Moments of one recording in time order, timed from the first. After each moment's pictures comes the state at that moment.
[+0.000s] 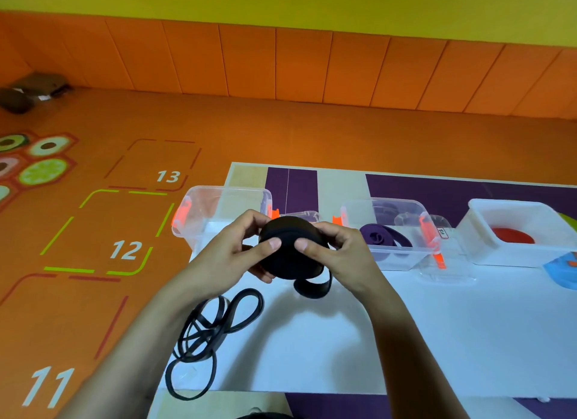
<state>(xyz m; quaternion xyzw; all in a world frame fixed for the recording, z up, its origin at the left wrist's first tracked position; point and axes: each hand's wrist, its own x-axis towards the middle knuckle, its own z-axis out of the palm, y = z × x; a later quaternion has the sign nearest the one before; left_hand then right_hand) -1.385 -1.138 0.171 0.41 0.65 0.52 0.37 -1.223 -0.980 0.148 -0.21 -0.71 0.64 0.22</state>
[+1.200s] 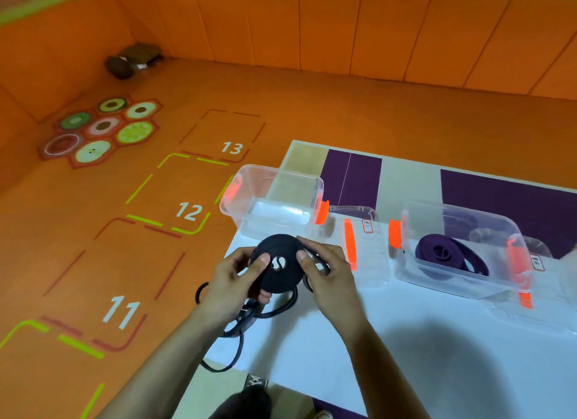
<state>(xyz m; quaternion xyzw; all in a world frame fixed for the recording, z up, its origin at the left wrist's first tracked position) -1.386 -1.168 0.071 0.10 0.72 0.61 0.30 -1.288 -1.011 0.054 -0.27 -0.68 0.66 0.18</state>
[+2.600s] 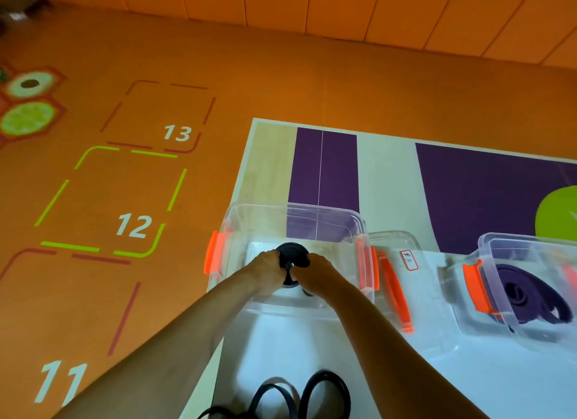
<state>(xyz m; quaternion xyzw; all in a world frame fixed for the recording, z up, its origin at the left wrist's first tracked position) -1.670 -1.021 -0.075 0.30 0.82 0.15 0.46 -1.570 -0.930 -0.094 -0.46 -0.74 0.46 -0.17</state>
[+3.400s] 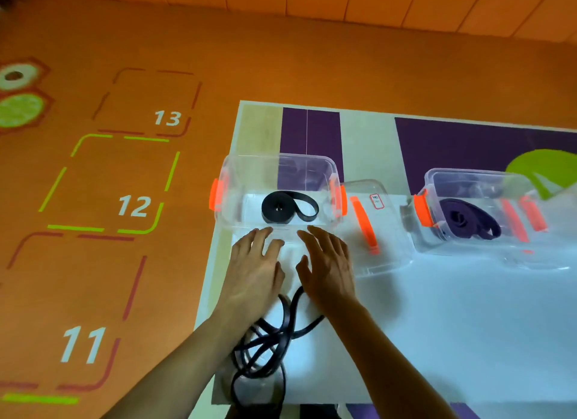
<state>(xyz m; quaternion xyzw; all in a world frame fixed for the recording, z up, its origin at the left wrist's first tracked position) -1.540 -1.162 -0.023 0.52 0.84 0.12 0.09 -1.418 -1.039 -0.055 -0.30 -0.92 0.16 0.19</state>
